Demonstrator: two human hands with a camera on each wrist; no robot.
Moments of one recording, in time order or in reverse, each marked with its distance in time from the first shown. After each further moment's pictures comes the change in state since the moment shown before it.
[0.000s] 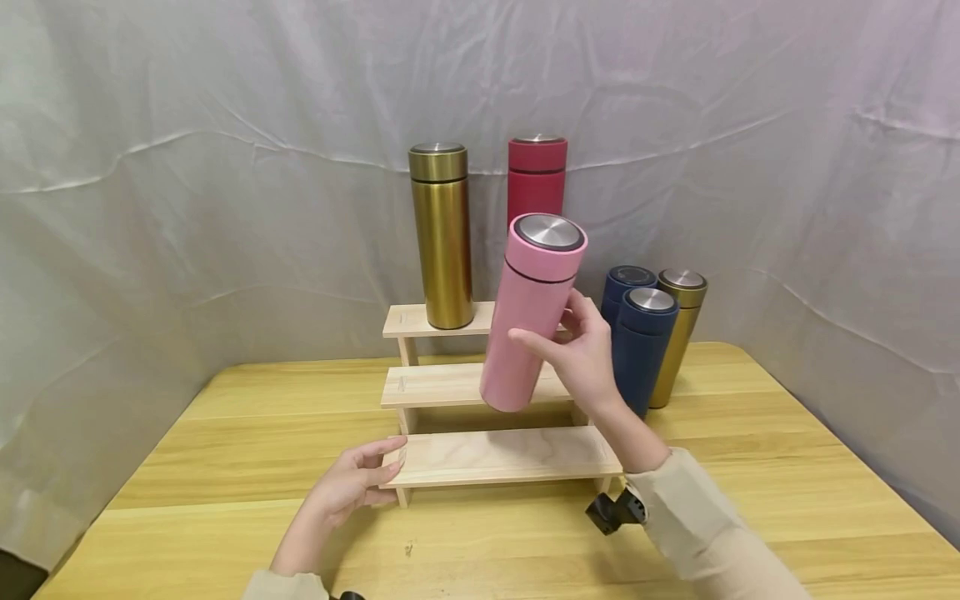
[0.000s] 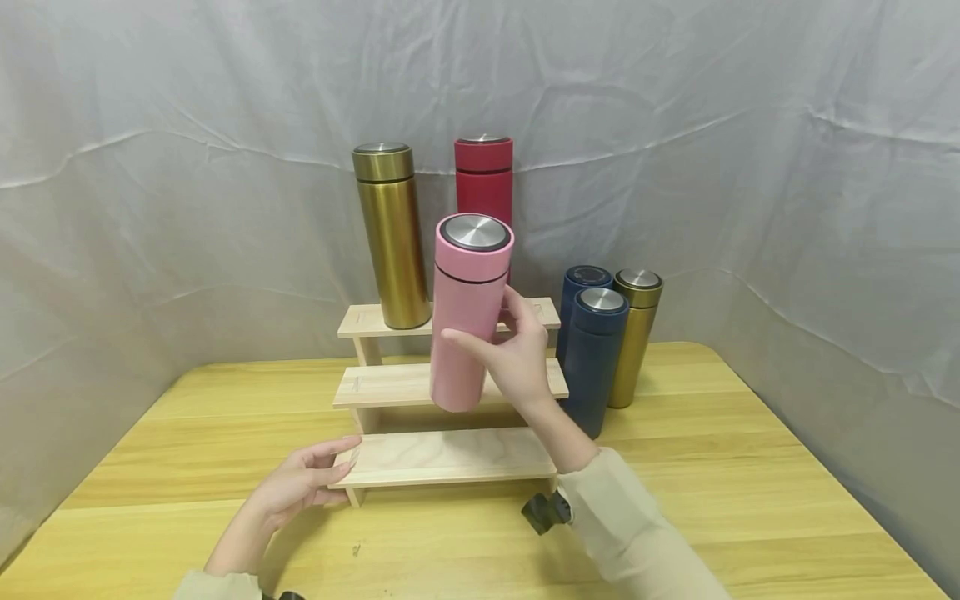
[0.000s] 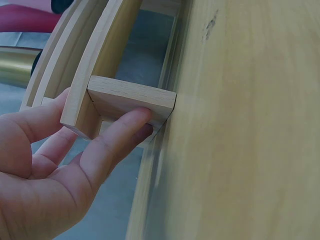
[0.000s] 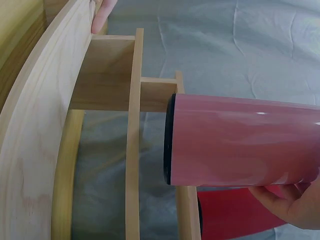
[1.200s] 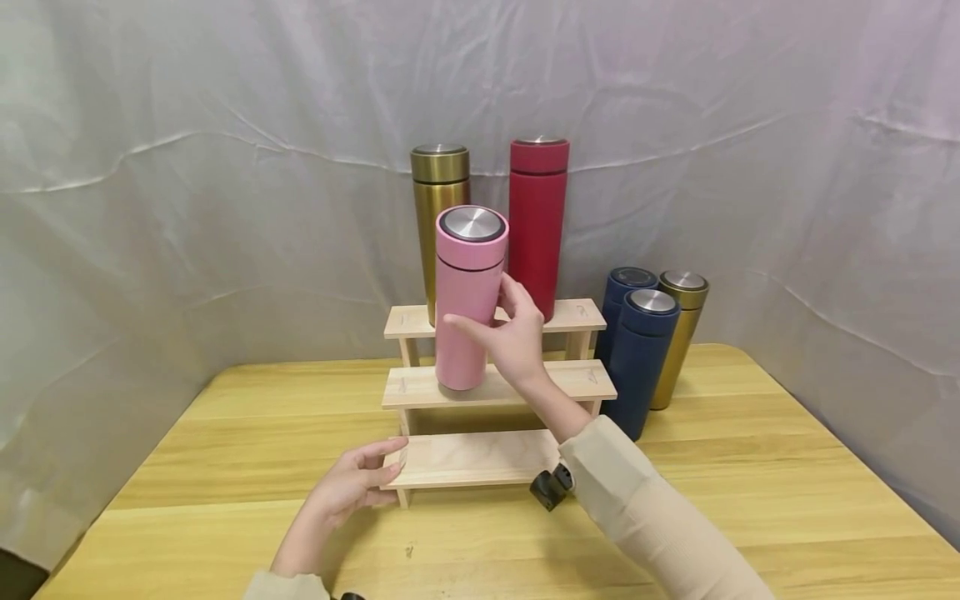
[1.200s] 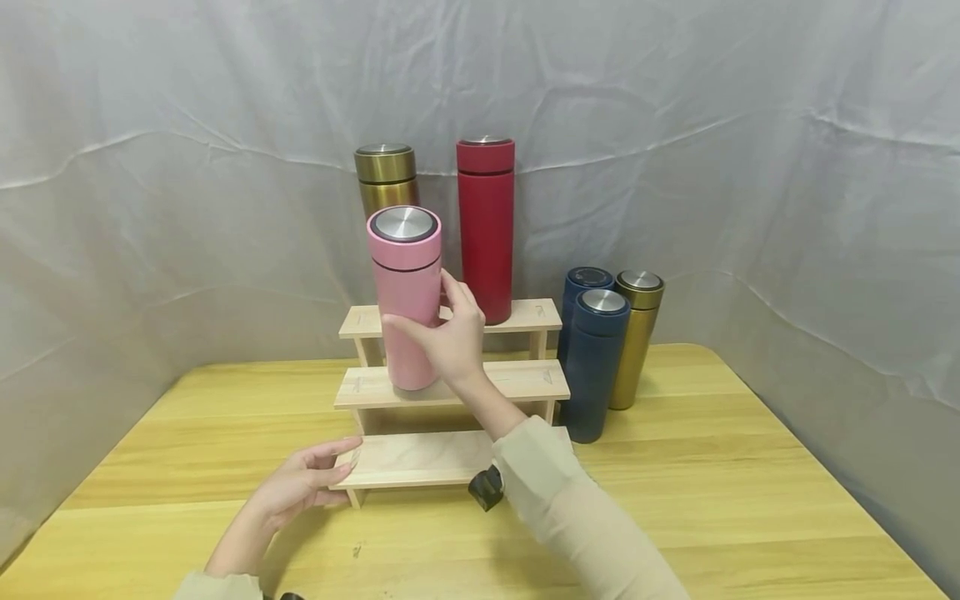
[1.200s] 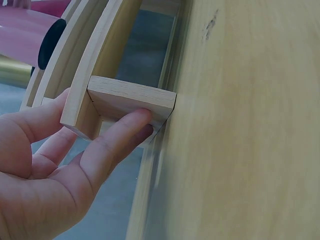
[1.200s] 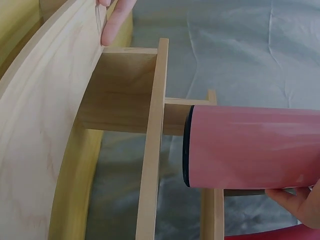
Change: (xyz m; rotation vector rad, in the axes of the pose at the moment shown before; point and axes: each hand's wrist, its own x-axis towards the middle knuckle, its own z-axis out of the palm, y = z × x) left_hand -0.001 -0.001 -0.002 0.004 -0.028 0.023; right_hand 0.021 0.017 0.065 0.031 0.000 -0.053
